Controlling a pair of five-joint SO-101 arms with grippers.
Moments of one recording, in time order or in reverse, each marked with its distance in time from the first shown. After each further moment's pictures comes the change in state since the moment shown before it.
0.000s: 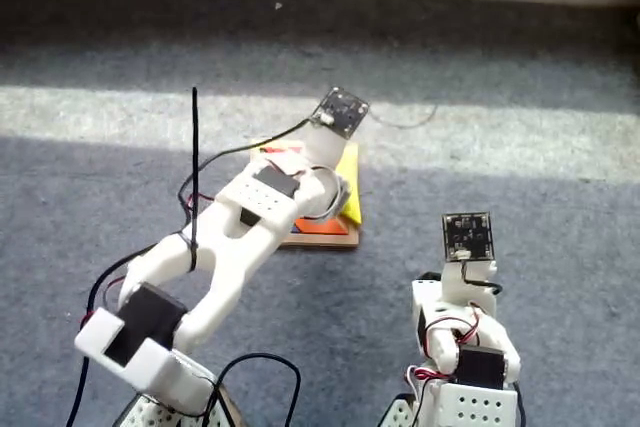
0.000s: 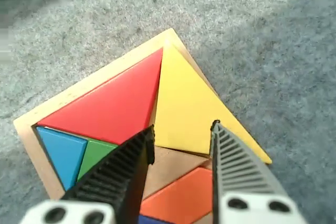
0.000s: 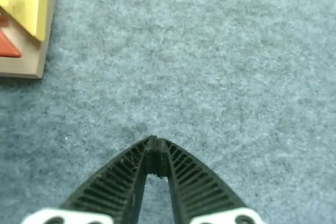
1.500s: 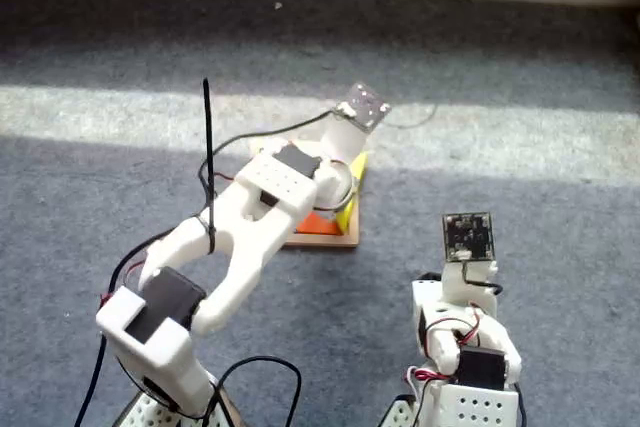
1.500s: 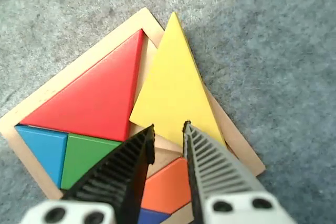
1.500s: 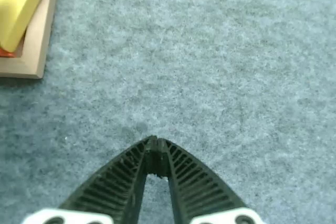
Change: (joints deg) left arm 1.8 6.9 -13.6 15.5 -2.6; right arm 0.0 0.0 0.0 0.0 0.0
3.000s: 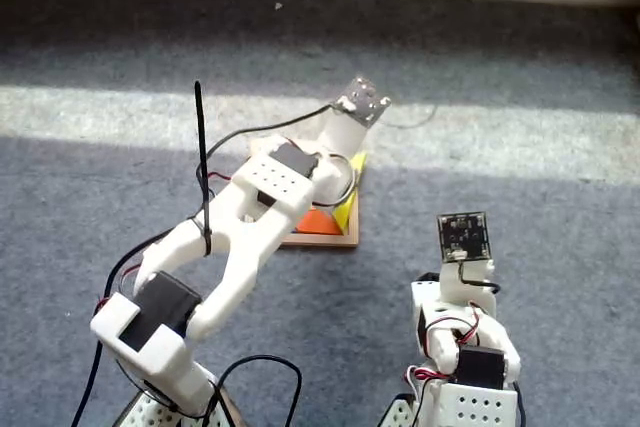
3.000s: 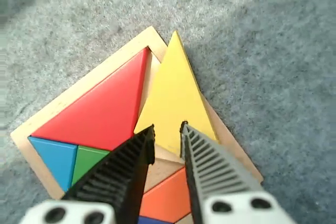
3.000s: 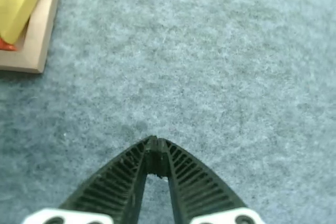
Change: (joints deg) left arm -0.1 -1.8 -0.1 -1.9 0.0; right arm 0.0 0.0 0.0 0.0 2.6
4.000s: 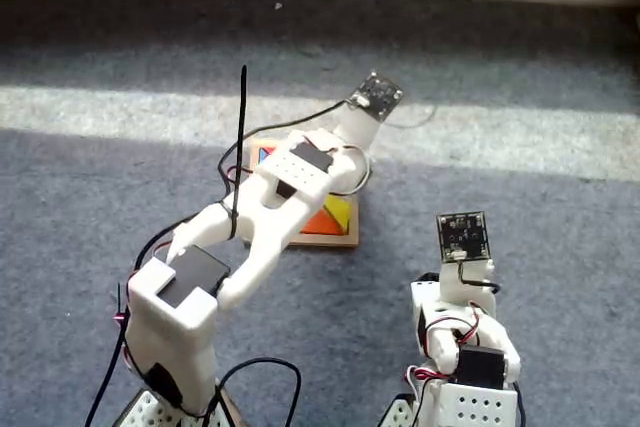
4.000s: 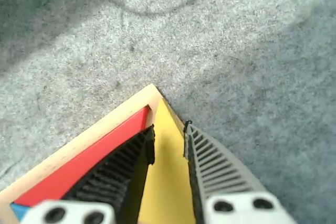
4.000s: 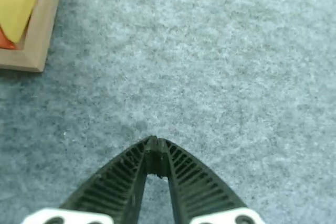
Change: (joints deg) left arm 0.5 12.8 -7.3 -11.7 0.0; right arm 0.0 0.0 0.0 0.0 0.2
